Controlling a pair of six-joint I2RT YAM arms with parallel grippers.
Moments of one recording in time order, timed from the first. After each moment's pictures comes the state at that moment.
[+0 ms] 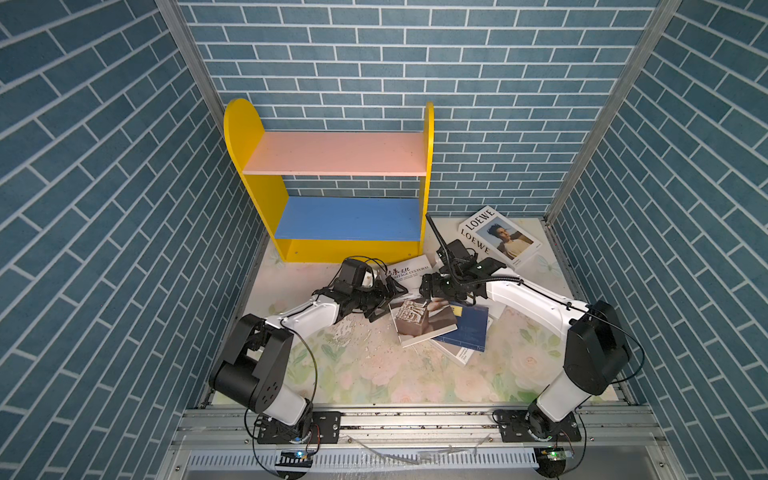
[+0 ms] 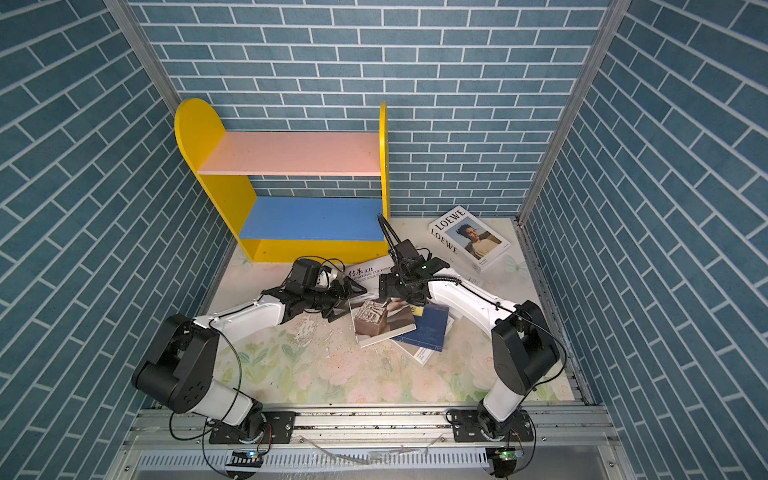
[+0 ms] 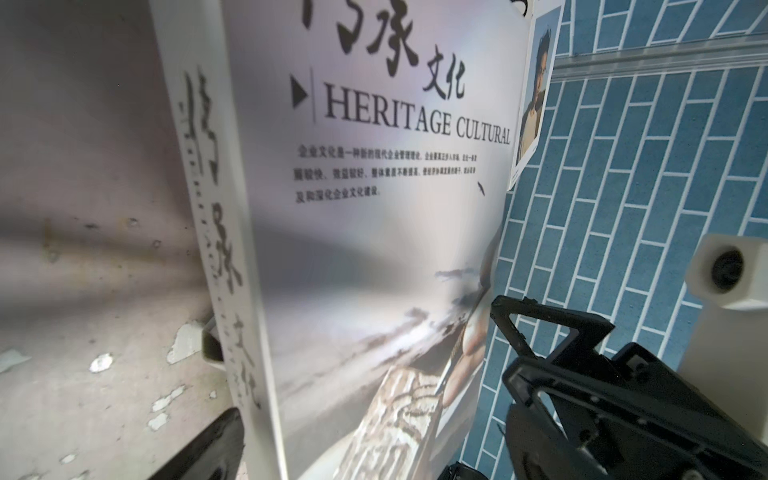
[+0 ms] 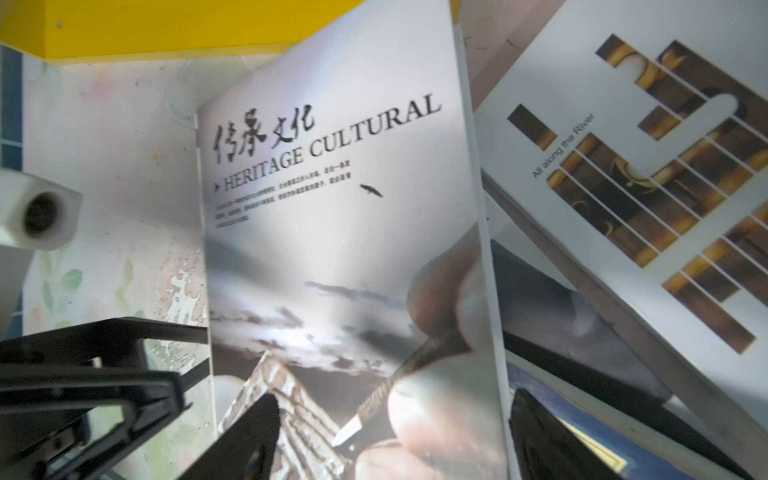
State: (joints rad) left arm -0.44 1.52 0.82 -0.07 0.60 -1.04; right arm 0.70 1.66 1.28 -0.67 -0.07 0.57
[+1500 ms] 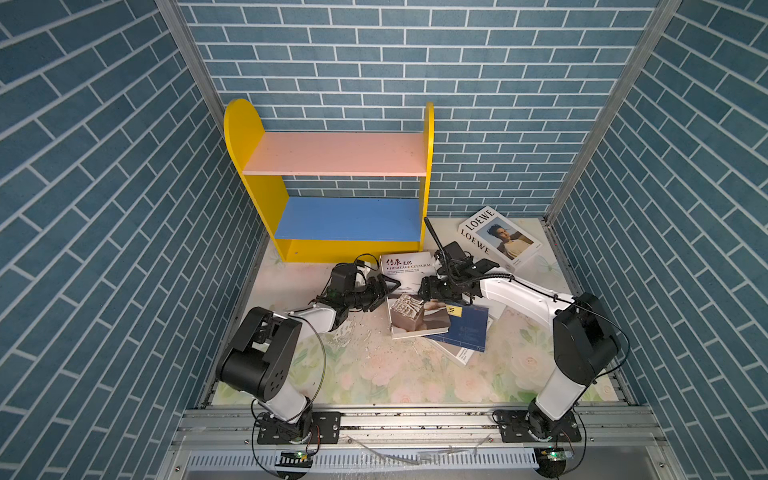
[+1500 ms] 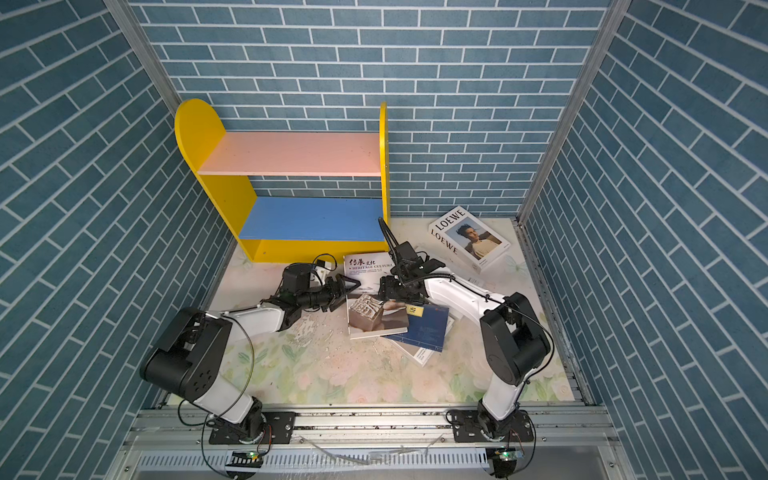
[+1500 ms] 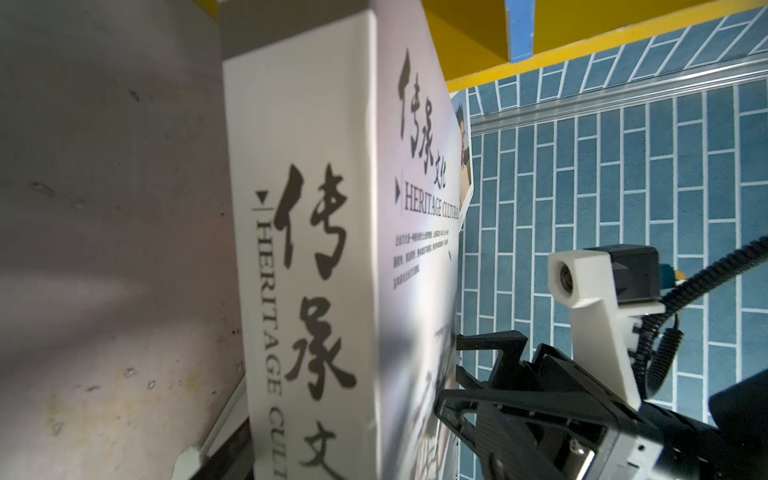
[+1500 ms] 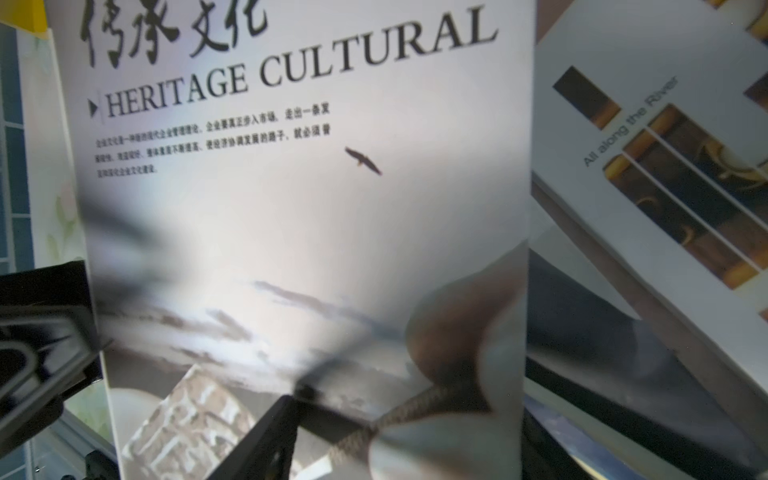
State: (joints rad) left arm -0.37 1.57 0.69 0.36 0.62 -1.02; right arm 0.69 1.73 1.27 -0.58 -0.20 0.55
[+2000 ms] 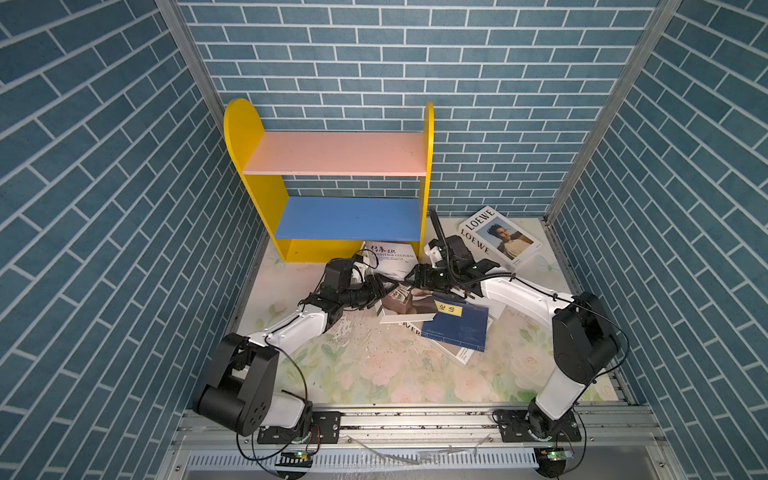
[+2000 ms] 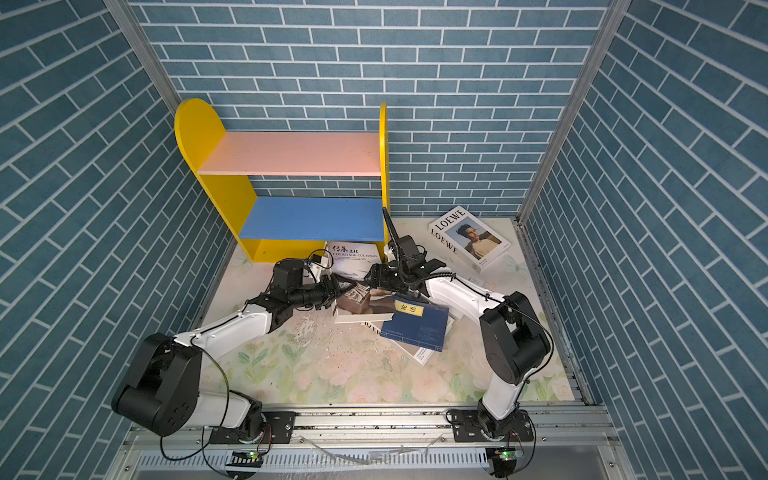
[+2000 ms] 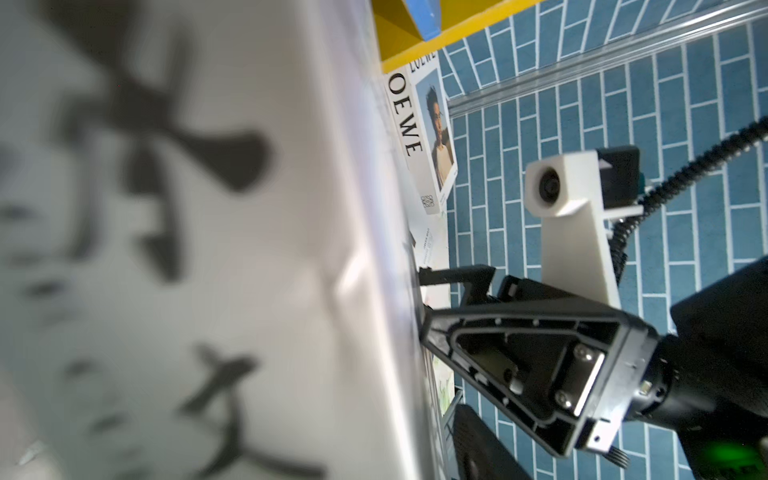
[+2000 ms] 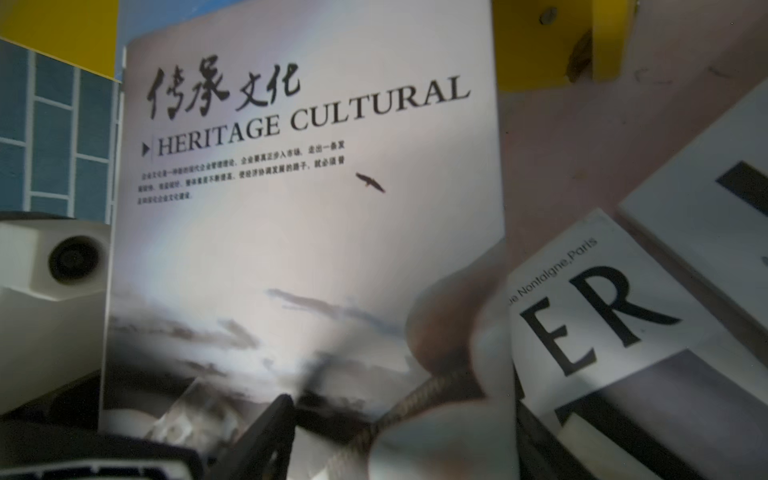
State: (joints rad) left arm -0.38 1.39 0.72 0.15 0.64 -0.94; right arm 0.68 1.73 1.25 -0.30 -0.36 0.67
